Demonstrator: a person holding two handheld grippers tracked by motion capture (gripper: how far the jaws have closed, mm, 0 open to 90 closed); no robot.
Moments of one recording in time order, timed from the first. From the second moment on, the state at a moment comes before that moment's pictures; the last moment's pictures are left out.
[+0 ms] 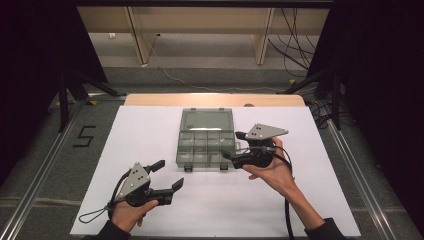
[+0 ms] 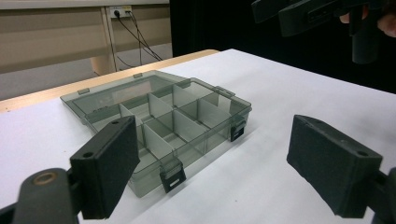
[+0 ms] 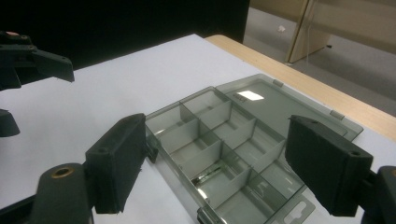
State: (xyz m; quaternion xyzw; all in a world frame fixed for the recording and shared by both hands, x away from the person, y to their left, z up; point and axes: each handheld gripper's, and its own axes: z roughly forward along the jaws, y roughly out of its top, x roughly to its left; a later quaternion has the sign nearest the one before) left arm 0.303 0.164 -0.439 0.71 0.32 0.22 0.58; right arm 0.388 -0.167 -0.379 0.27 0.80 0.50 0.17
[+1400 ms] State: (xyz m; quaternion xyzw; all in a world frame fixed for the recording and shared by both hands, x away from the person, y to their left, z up) left arm 0.302 0.164 -0.439 0.72 0.32 0.23 0.58; right arm 0.347 -0.191 -0.389 0.28 0.76 0.57 0.17
